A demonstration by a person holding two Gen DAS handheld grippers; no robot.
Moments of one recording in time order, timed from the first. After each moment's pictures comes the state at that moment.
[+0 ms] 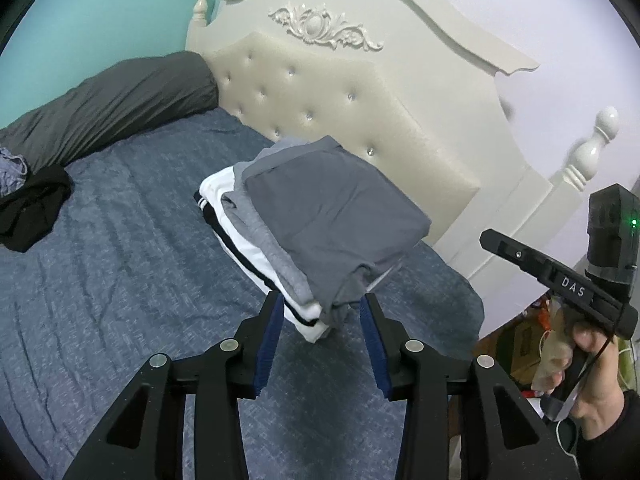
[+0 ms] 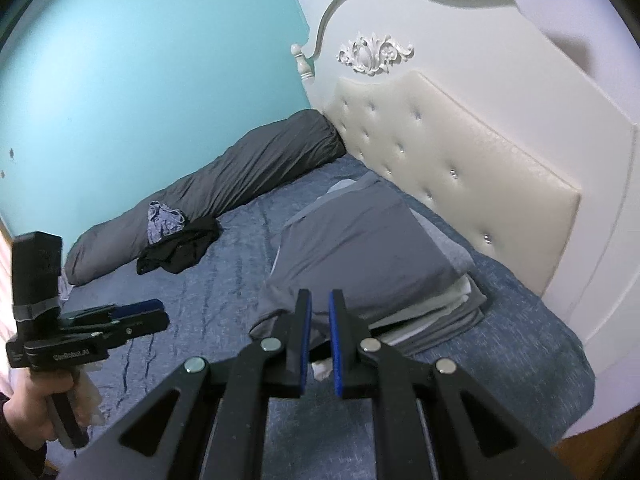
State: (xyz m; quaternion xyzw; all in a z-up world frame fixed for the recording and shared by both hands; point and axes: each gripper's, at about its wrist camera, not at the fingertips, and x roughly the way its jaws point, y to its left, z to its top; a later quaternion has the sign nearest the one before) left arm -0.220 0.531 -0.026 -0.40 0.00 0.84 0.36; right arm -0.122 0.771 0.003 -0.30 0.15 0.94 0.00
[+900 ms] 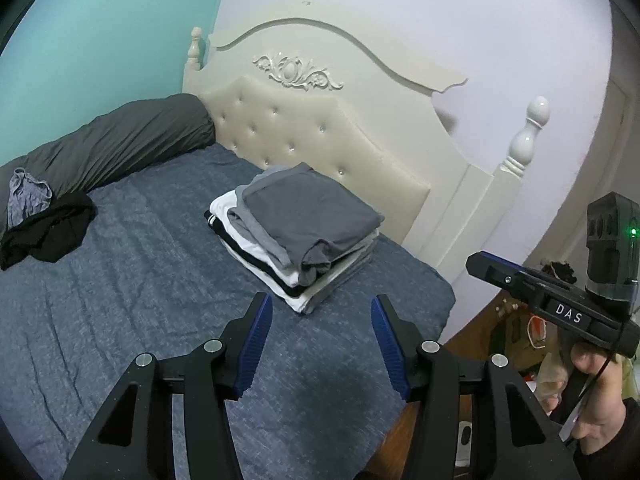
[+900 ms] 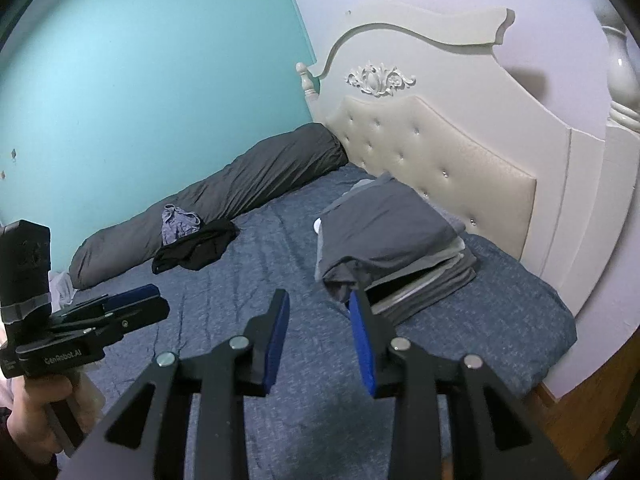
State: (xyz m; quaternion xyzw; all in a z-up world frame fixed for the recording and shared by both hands) left arm -0.101 0.456 0.035 -0.34 0.01 0.86 0.38; right arm -0.006 0.676 0.052 -0.28 0.15 0.95 0.03
